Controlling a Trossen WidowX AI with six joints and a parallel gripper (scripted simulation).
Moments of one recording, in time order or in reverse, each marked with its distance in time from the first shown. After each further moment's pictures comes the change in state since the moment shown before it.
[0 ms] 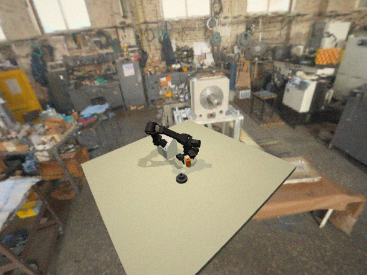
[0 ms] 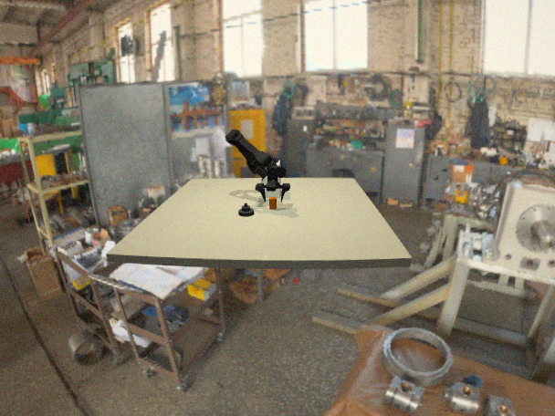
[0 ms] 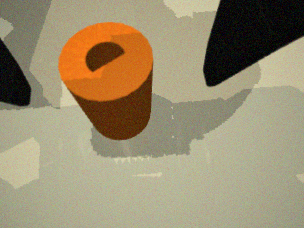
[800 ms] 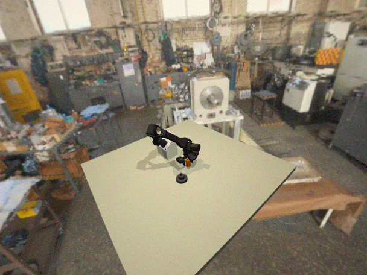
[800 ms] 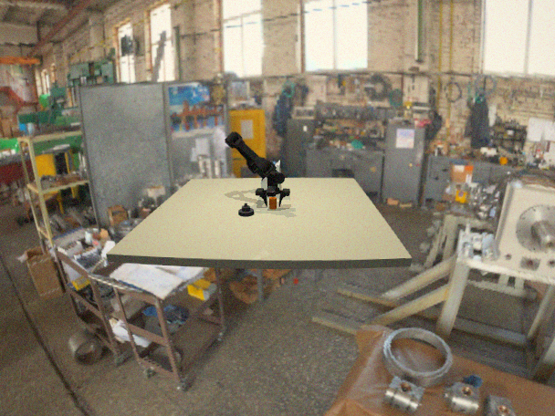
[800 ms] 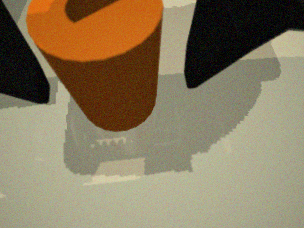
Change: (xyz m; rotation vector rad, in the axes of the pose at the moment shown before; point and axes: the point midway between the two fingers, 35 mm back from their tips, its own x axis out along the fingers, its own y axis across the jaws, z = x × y) arm 0.031 -0.002 -0.004 -0.003 0.006 -0.008
